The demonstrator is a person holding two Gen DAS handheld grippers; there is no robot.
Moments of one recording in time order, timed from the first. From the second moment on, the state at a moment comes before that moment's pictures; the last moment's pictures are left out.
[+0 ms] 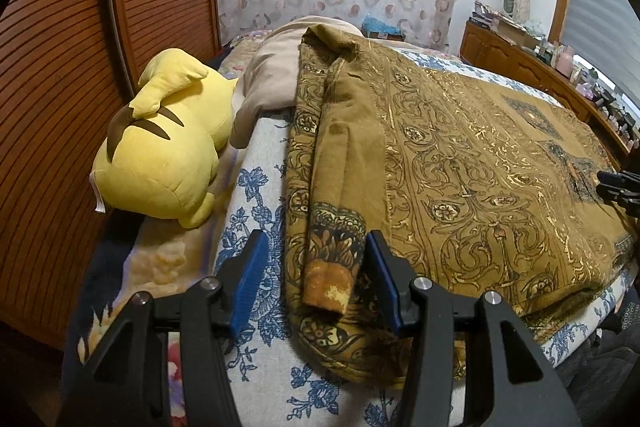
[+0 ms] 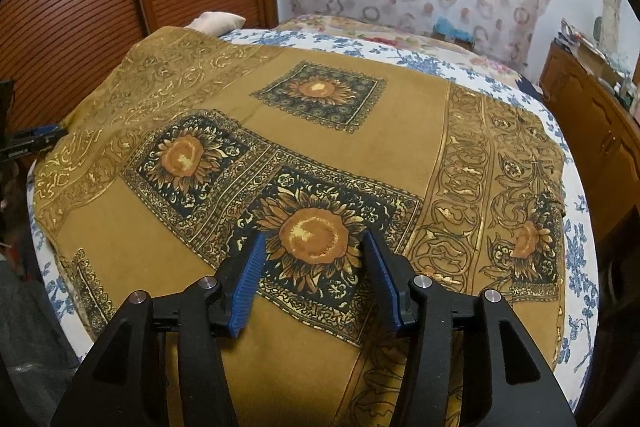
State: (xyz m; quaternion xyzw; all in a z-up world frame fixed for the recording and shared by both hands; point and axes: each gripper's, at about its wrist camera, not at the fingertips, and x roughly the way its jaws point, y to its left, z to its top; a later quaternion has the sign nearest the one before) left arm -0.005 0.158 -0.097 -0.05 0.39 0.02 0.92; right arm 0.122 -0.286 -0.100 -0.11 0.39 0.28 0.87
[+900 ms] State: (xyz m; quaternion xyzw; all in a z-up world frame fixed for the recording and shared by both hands) left arm 0.003 0.110 -0.017 -0.06 0.27 -0.09 0.96; right arm 0.123 -0.287 -0.099 -0.10 0.39 0.28 0.87
